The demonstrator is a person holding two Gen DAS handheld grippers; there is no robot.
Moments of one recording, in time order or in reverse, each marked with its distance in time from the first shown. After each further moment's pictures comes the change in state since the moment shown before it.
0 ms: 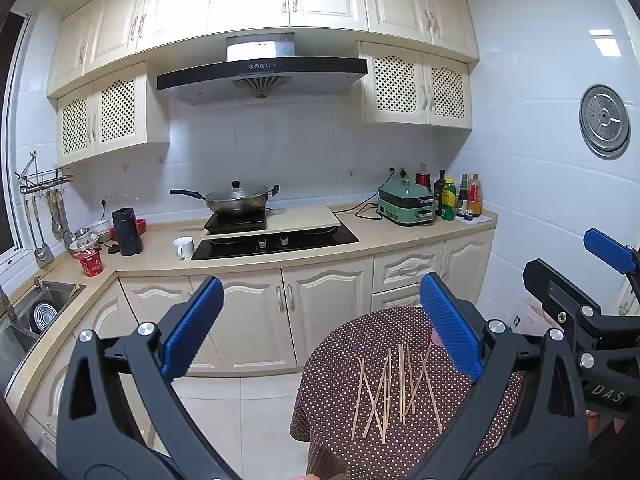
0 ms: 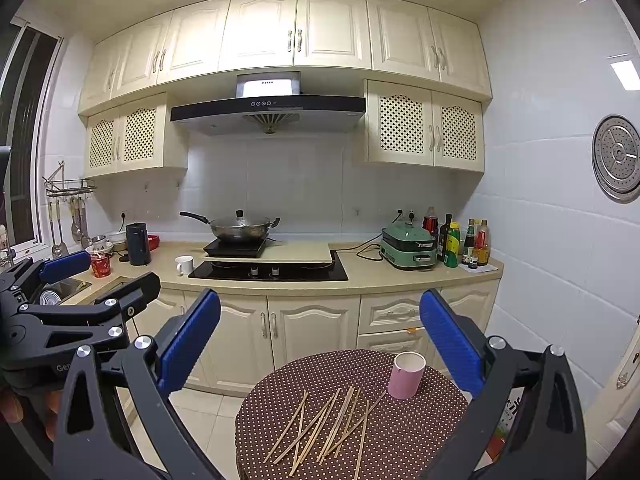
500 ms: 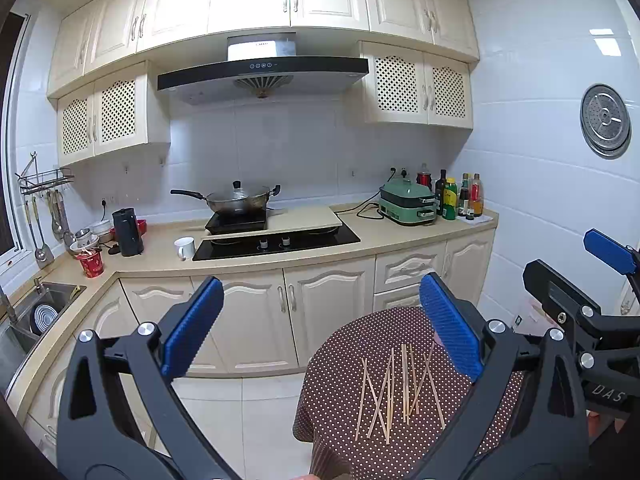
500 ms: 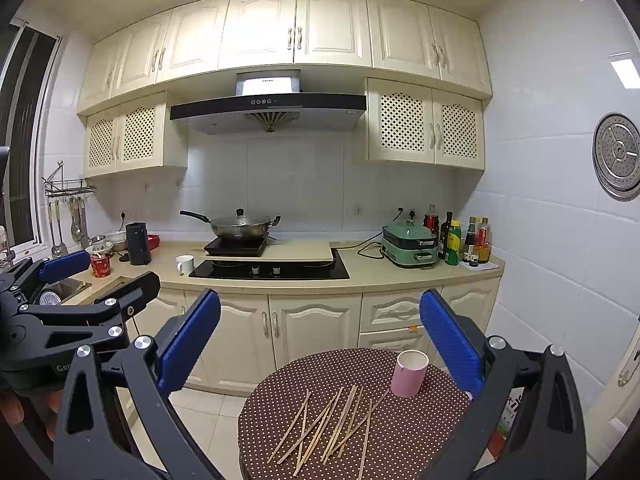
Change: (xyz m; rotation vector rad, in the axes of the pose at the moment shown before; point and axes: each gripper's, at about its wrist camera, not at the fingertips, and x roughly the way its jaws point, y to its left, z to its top) left arm 0.001 0.006 0.001 0.002 0.001 0.000; right arm 0.003 0.001 0.001 0.005 0.007 0.001
